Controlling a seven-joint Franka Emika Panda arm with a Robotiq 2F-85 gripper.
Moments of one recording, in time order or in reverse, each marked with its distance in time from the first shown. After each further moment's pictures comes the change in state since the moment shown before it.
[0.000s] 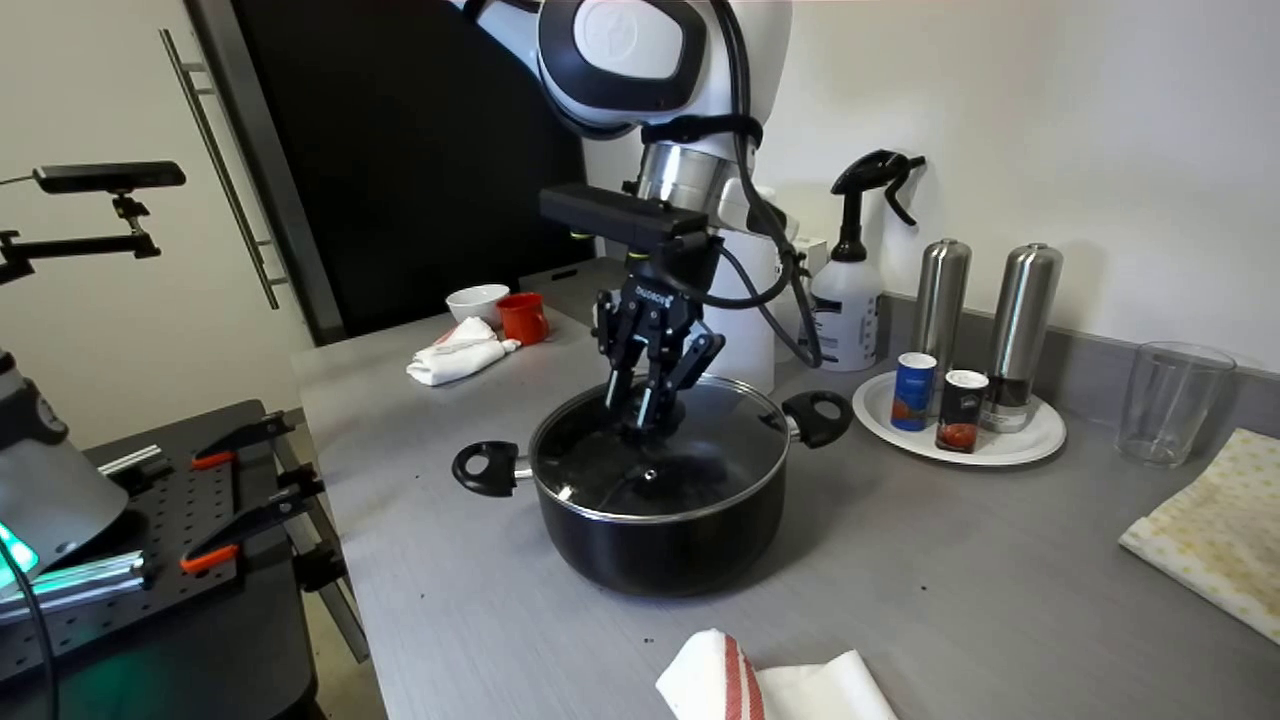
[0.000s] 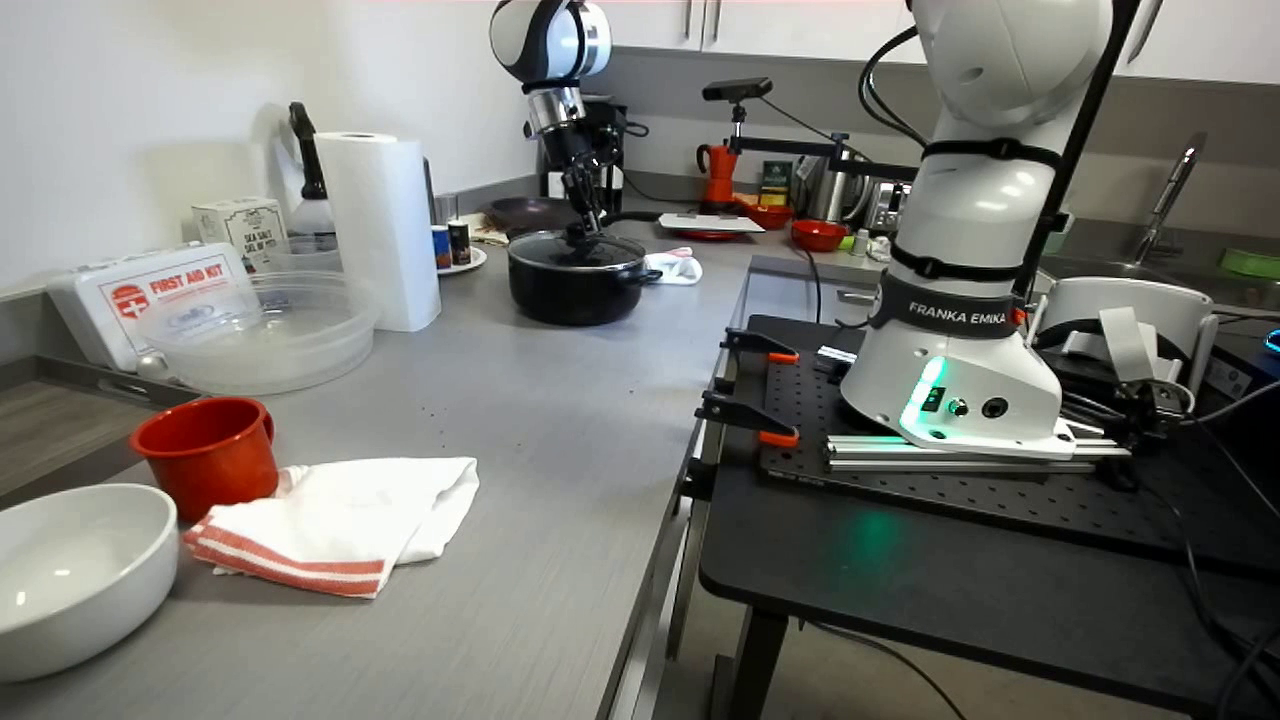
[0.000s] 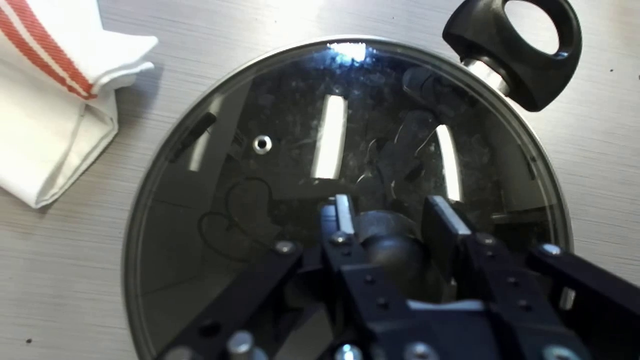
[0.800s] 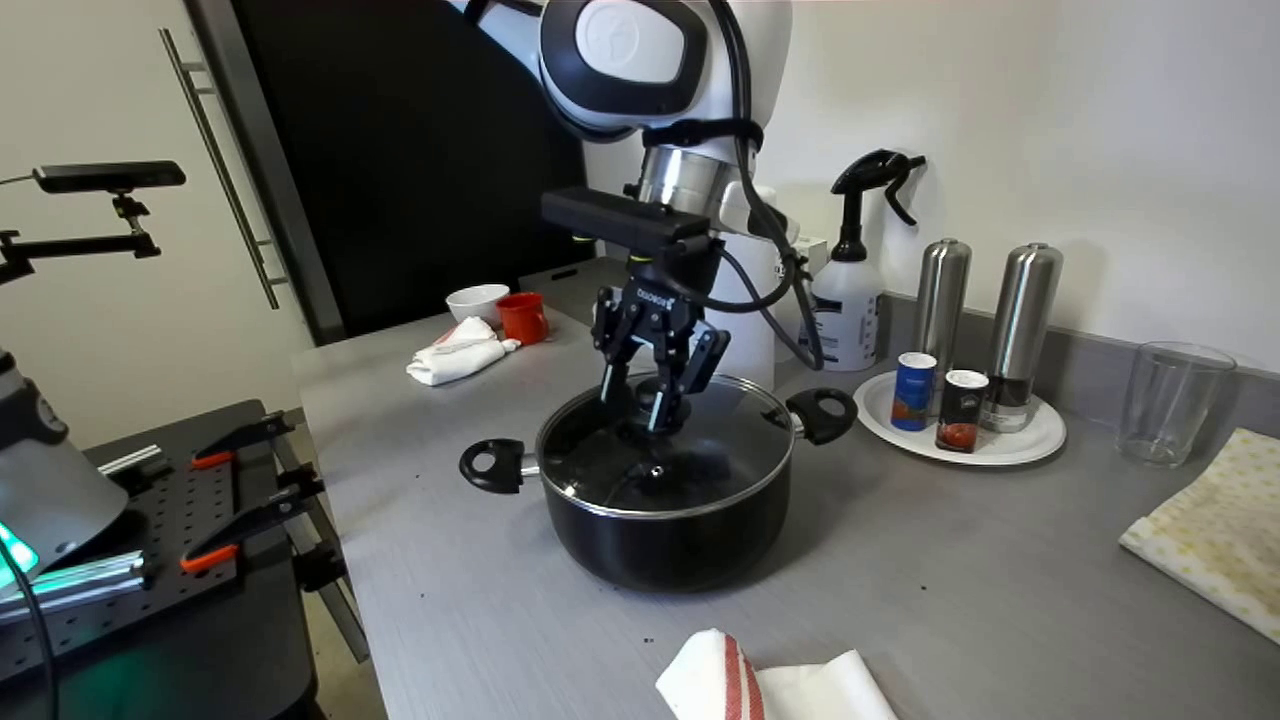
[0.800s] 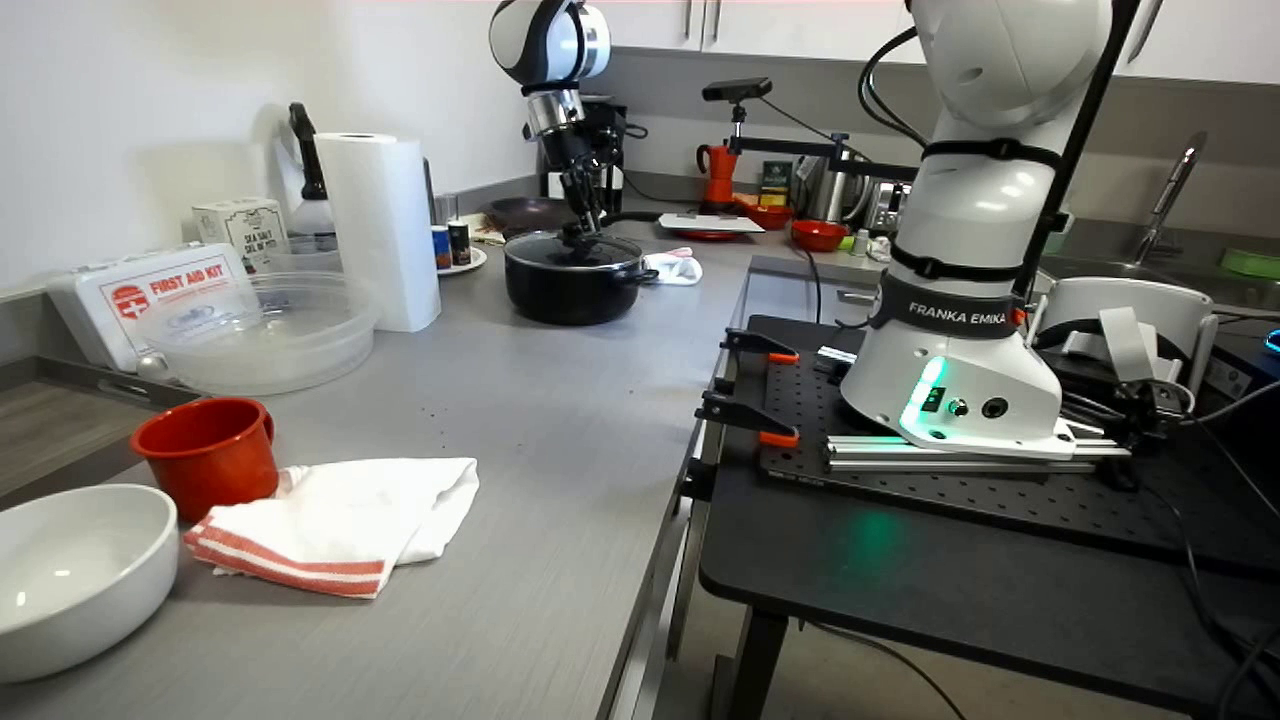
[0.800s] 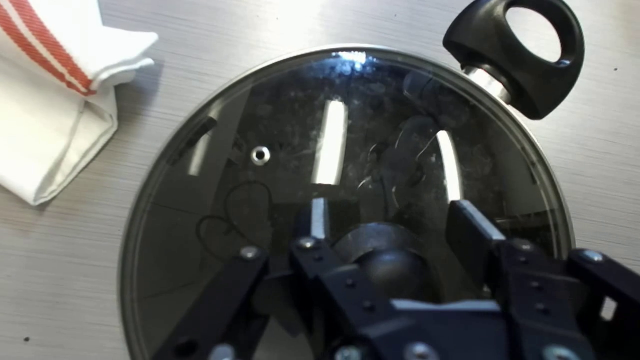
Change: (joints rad) arm -0.003 0.005 0.005 0.002 -0.003 0.005 0.000
